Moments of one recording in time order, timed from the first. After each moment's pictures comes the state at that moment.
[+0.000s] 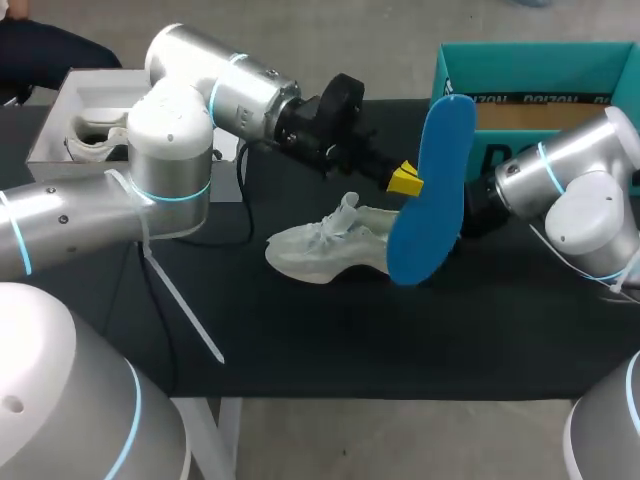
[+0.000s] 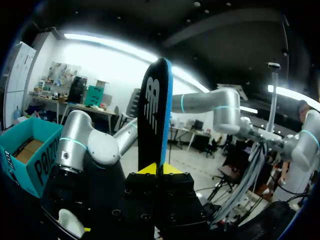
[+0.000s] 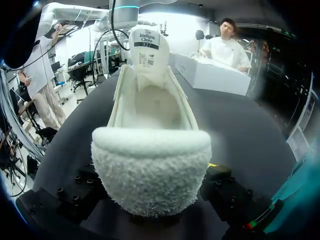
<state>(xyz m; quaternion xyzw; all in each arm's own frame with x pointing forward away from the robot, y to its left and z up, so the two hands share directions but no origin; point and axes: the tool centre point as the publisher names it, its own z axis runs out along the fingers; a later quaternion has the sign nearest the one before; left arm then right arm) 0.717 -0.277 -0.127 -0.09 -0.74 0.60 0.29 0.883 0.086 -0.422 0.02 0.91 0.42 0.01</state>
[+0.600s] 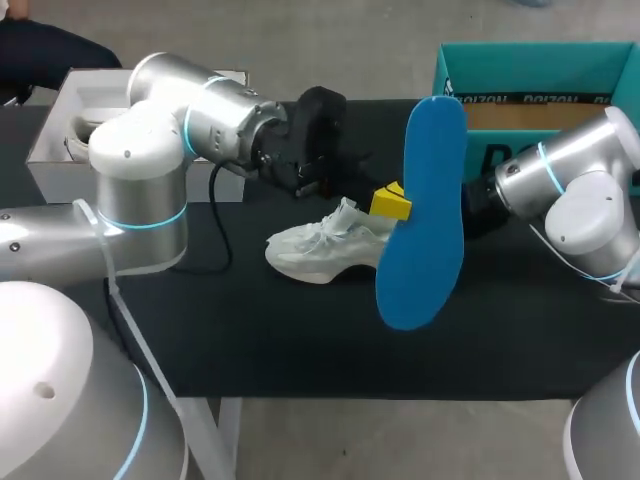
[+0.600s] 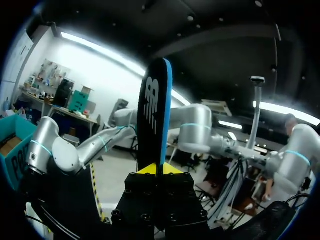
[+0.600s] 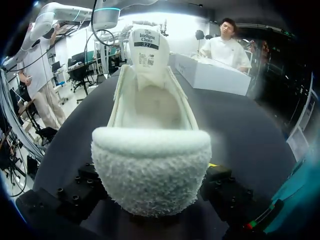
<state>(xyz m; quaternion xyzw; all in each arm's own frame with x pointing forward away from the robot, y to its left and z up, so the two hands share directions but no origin) 0.627 -0.247 -0.070 -0.09 -0.68 0.63 0.36 0.883 0.086 -0.422 0.02 0.91 0.42 0.01</state>
